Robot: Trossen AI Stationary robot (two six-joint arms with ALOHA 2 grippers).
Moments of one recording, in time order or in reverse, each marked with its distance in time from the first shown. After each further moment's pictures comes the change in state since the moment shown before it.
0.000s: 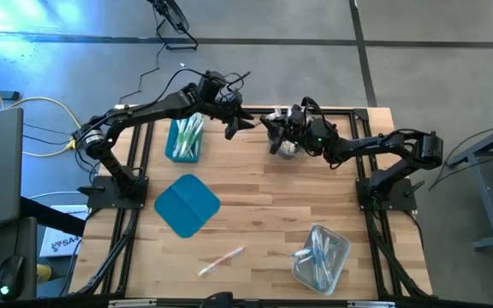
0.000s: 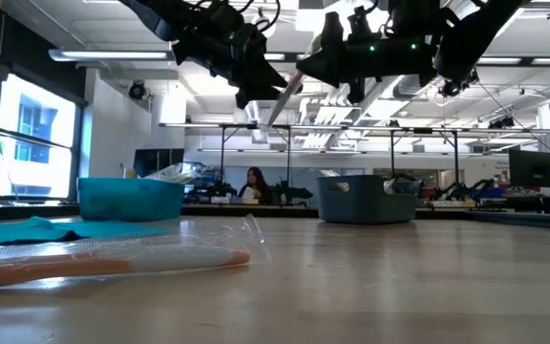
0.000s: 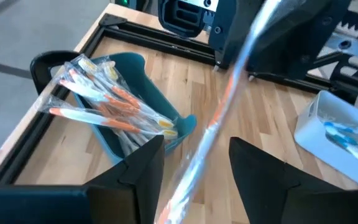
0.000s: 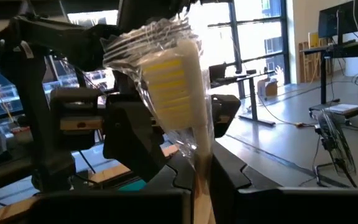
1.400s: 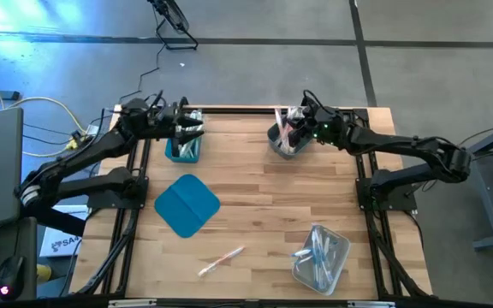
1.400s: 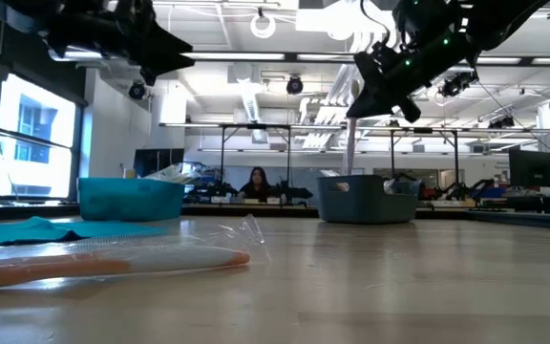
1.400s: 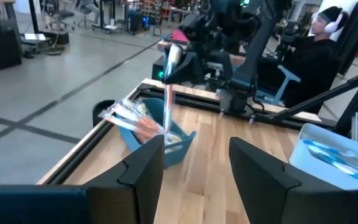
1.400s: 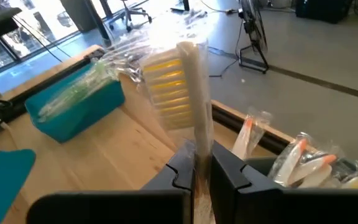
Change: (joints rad) left arm 0.151 -0.821 -0.744 0.335 0.006 -0.098; right arm -0.161 -0.288 0.000 -0.834 0.039 0.144
